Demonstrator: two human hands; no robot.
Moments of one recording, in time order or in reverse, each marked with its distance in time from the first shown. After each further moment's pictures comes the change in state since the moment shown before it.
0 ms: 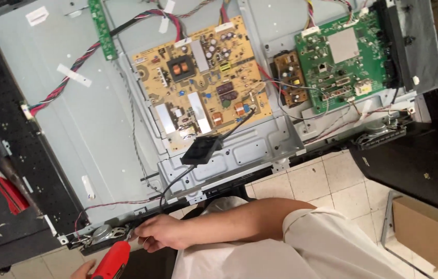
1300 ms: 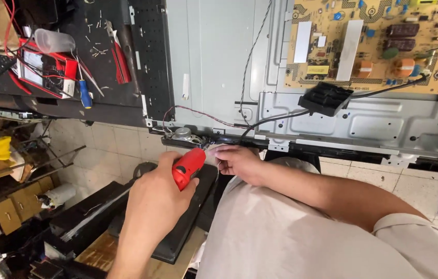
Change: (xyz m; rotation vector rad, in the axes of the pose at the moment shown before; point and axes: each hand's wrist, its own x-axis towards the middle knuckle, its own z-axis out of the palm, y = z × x) left_hand -0.072 0.216 -0.151 0.368 -0.361 -0.060; right_hand -0.038 -0.030 0.008 -0.122 0.169 0.132
